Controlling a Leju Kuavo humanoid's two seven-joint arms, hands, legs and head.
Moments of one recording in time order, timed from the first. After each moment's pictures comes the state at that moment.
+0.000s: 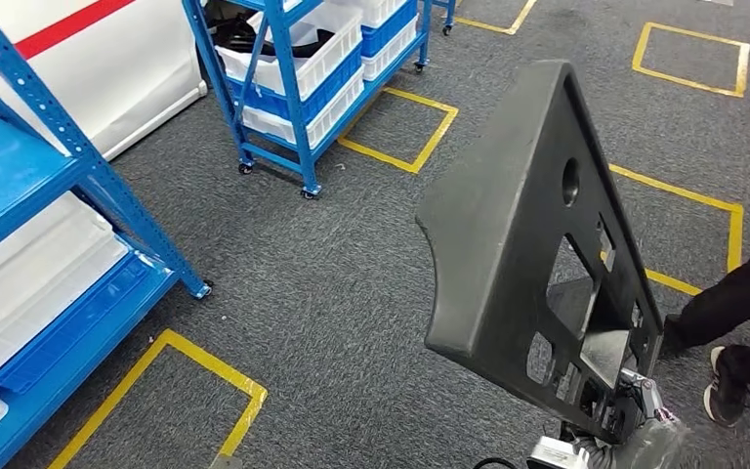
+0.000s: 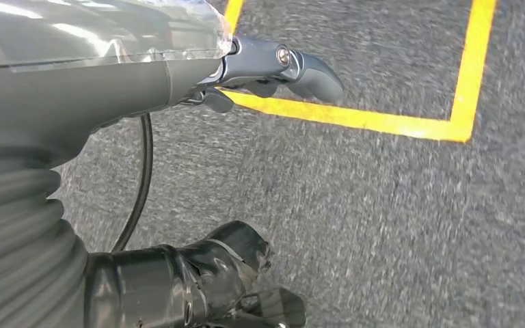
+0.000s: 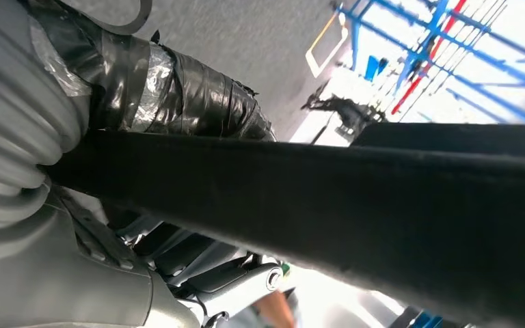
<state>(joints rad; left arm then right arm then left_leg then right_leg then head) -0.06 -0.25 0.95 -0.19 -1.26 0.38 -0.46 0.40 0.20 0.16 -1.83 0.65 -0.70 -0.59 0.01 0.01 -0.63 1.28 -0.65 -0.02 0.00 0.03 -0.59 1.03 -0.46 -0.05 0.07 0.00</state>
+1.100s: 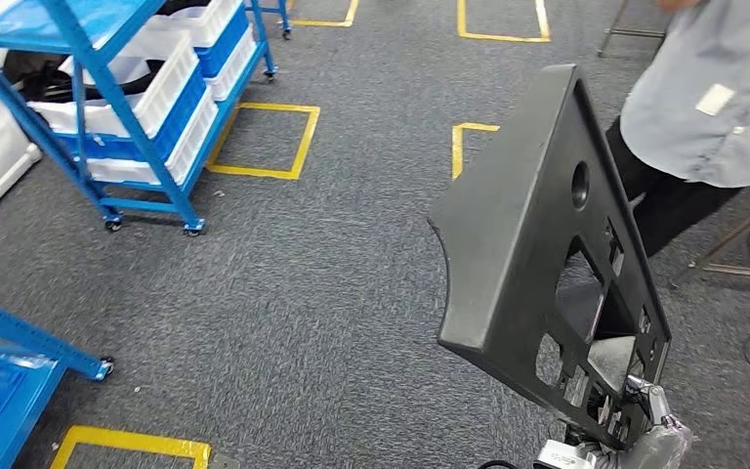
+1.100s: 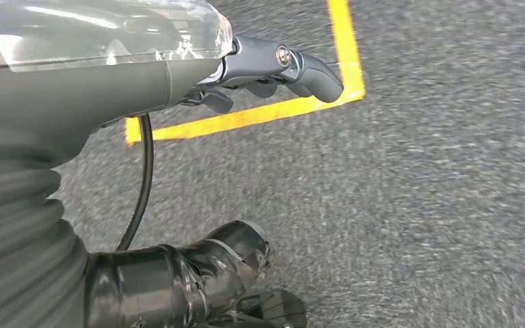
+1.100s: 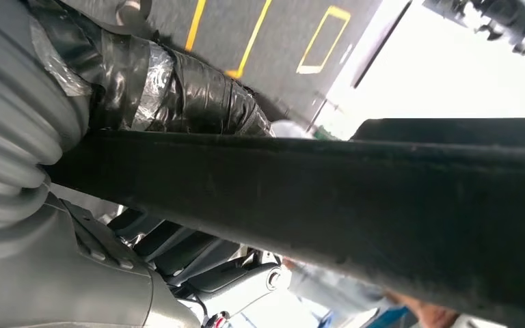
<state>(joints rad) -0.06 -0.25 0.95 -0.19 -1.26 0.38 -0.48 0.42 0.22 0.14 -1.84 0.63 -0.70 -0.61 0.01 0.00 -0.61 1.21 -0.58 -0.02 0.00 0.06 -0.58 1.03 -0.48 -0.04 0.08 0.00</state>
